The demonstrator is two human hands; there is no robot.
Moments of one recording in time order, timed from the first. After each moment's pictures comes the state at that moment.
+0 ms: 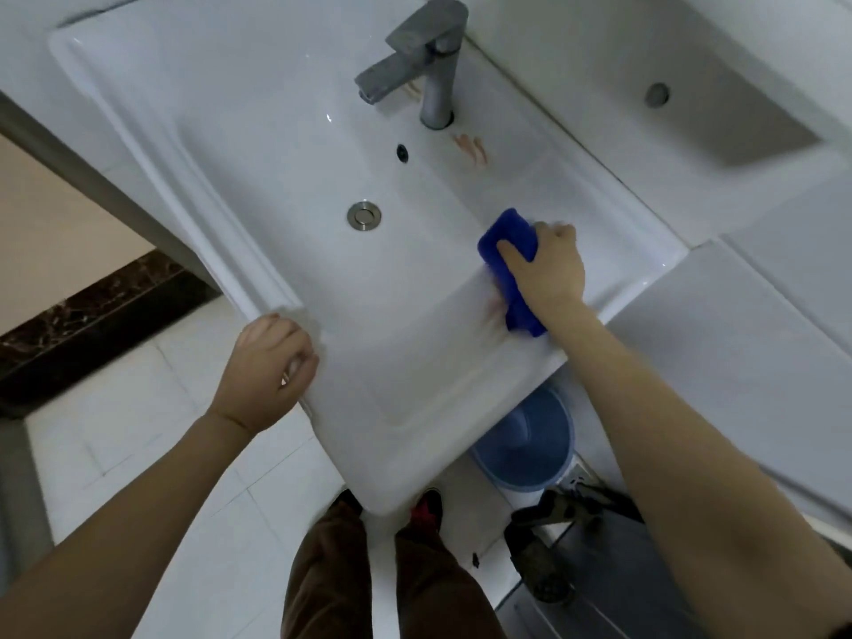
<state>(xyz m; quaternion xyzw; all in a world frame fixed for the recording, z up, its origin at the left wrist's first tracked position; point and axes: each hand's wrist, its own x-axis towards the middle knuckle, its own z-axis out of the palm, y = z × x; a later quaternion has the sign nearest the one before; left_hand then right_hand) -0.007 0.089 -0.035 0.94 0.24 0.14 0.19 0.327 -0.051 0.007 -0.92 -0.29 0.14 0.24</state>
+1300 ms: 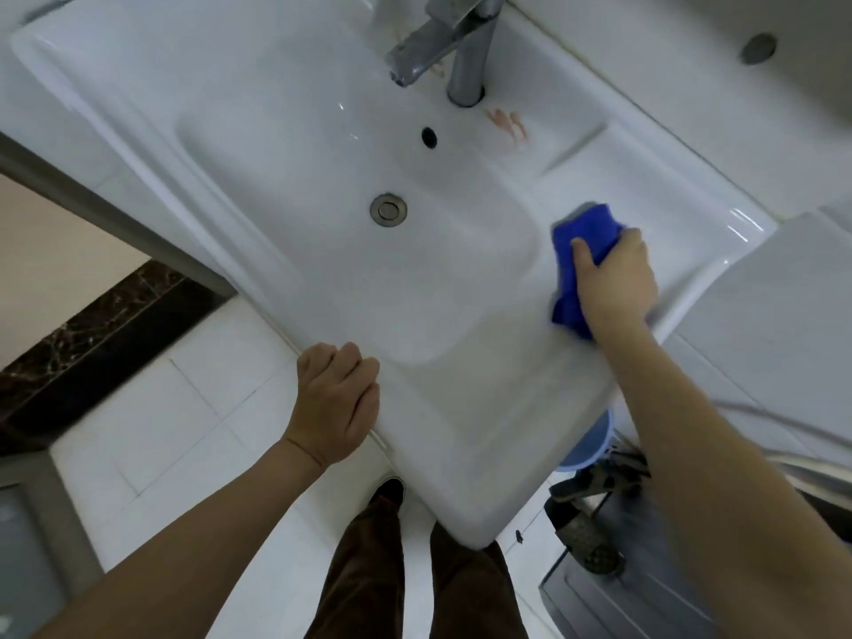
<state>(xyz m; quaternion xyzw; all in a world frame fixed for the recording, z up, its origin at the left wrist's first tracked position) -0.006 0.097 -0.063 0.94 0.20 0.23 0.15 0.298 -0.039 -0.013 -0.97 -0.11 0.07 0.18</state>
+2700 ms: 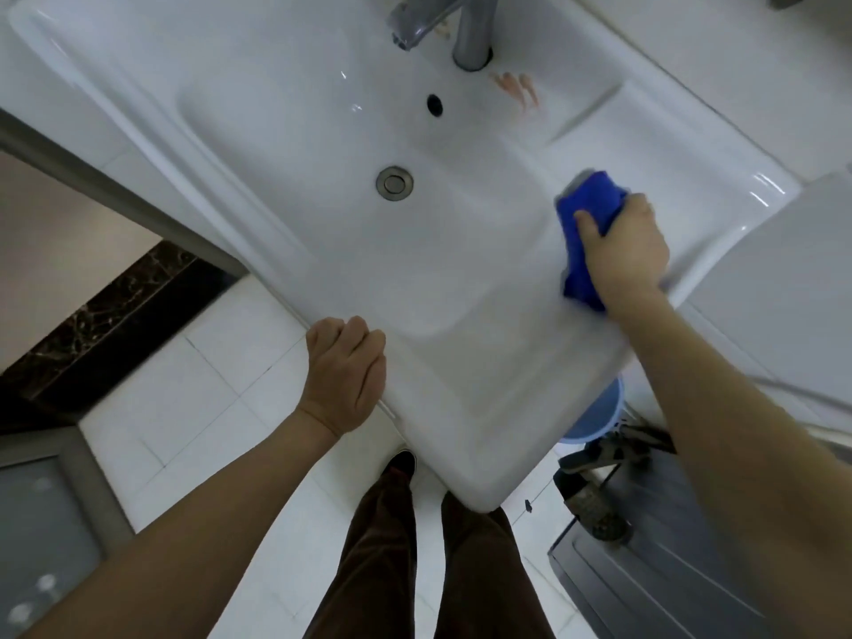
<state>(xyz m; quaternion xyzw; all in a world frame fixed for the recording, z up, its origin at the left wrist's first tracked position) -0.006 0.096 -0.063 0.94 0.20 0.23 0.15 0.299 -0.044 -0.014 -0.97 -0.15 0.08 0.17</state>
